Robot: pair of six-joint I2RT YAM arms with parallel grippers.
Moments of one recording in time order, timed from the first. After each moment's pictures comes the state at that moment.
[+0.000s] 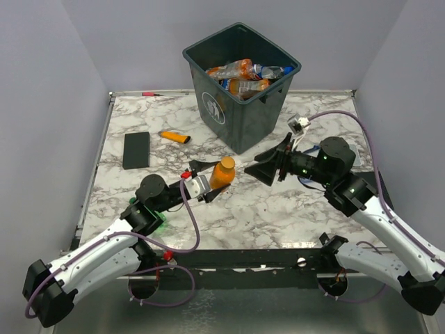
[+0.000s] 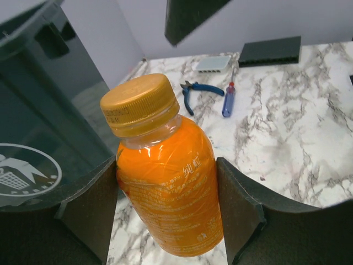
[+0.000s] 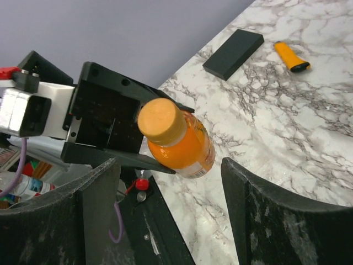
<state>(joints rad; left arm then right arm) -0.77 0.76 0.49 0.34 0.38 0.32 0.63 0.88 0.93 -0.11 -0.48 0.47</state>
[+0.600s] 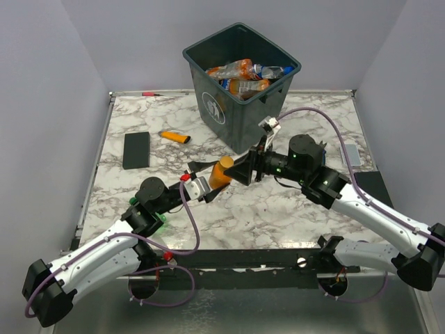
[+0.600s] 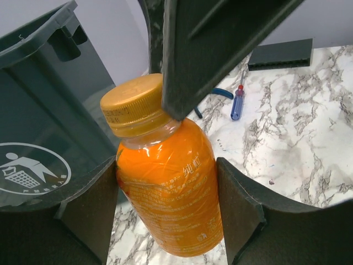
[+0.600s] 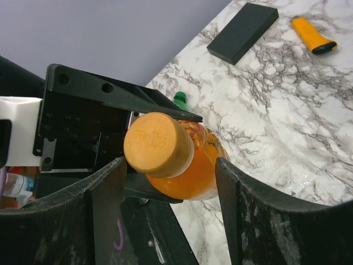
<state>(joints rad) -0.79 0.73 0.46 0.40 0.34 0.34 0.82 1.08 0.98 -0.04 -0.33 0.48</state>
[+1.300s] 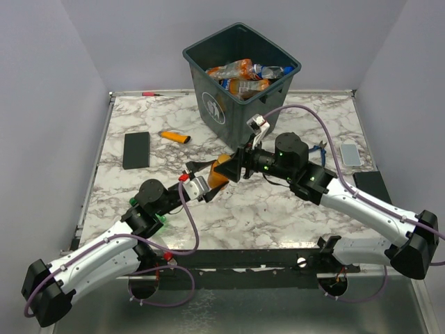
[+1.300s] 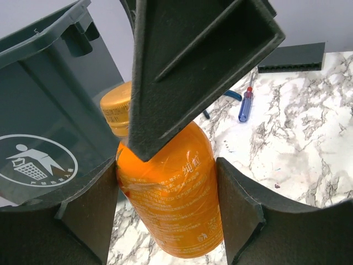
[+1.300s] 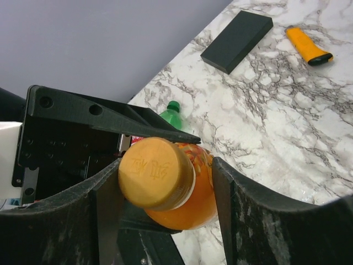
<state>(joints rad) -0.80 0.72 0.44 0.43 0.27 0.33 0.88 1.20 1.03 0.01 -0.24 0.46</state>
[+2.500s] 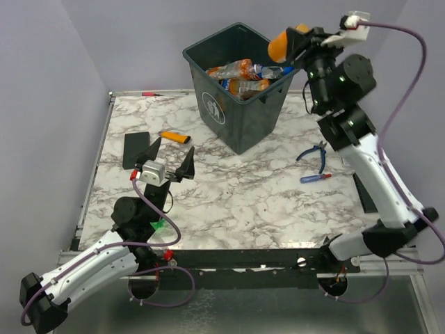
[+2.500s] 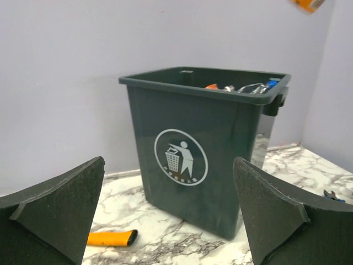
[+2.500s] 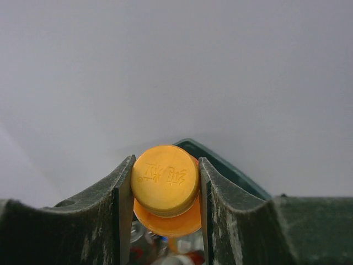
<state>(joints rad) -0.82 0.56 0.40 0.69 -0.41 0.24 0.62 1.37 1.76 0.01 0.38 0.11</state>
